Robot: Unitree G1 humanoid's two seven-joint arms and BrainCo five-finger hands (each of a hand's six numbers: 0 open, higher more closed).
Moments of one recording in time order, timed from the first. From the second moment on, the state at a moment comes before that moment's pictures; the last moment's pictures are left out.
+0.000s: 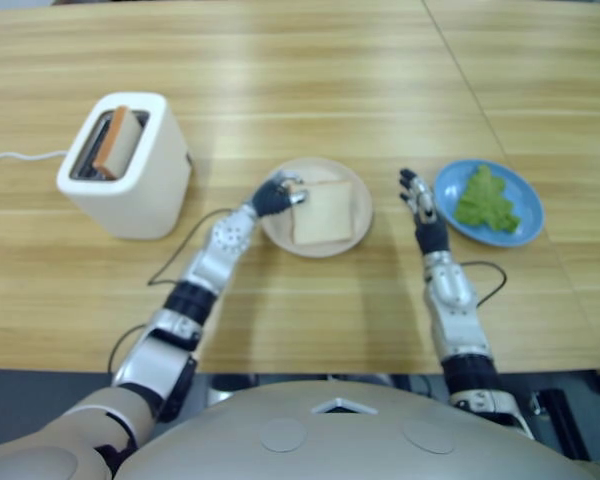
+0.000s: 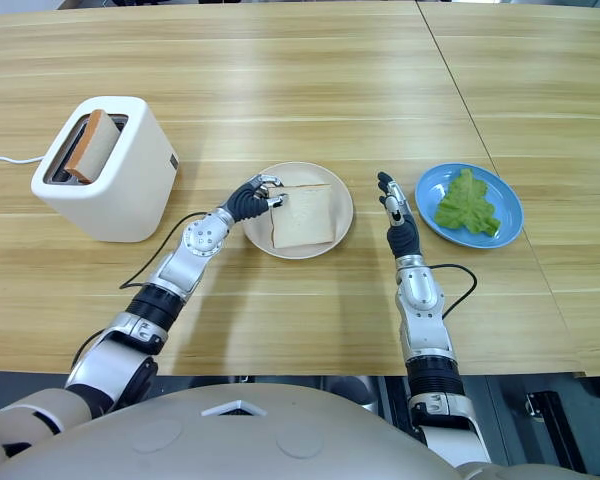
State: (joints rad) left arm -0.36 0.19 -0.32 0.41 0.40 -0.07 -0.12; right arm 0.03 -0.17 -0.08 0.29 -0.01 -0.41 0.08
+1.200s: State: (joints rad) left arm -0.15 0.26 -0.18 0.03 0.58 -0.08 0.20; right arm -0.44 -0.92 0.38 0.99 -1.16 -0.16 -0.37
